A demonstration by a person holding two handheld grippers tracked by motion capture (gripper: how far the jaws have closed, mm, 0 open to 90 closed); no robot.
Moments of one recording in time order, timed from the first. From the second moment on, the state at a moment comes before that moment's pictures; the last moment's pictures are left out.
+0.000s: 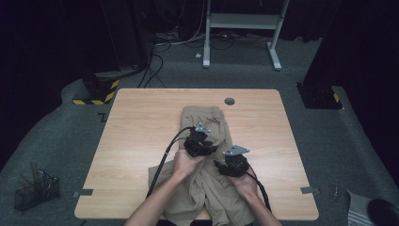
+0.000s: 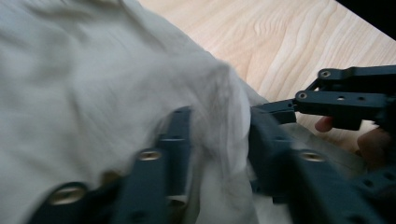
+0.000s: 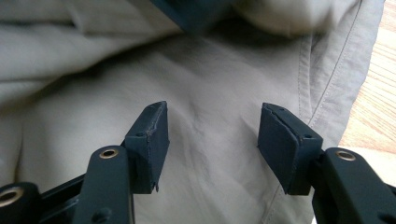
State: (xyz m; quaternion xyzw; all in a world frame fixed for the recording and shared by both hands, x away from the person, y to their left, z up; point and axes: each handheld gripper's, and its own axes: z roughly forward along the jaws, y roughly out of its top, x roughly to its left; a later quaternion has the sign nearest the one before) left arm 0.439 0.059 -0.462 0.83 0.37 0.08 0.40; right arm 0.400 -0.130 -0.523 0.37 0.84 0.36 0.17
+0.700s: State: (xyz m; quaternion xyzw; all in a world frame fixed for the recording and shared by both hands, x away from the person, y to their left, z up) left arm 0.402 0.119 -0.508 0.82 0.42 0.10 0.37; right arm 0.385 -0.145 -0.523 0.36 0.84 0.37 0.17
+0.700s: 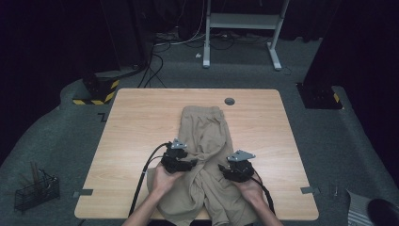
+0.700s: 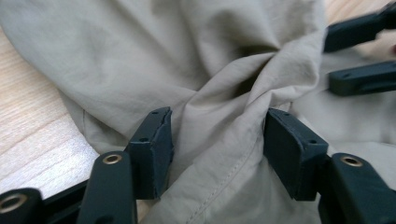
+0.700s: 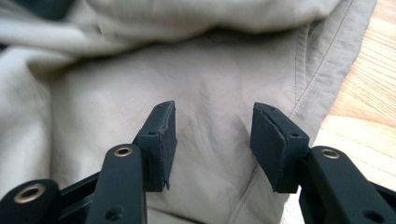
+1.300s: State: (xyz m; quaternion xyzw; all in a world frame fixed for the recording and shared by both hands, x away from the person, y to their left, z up) left arm 0.461 0.124 -0.504 0.82 0.45 0.17 0.32; right arm 0.437 -0.115 -0.524 0.39 0.83 0.36 0.18
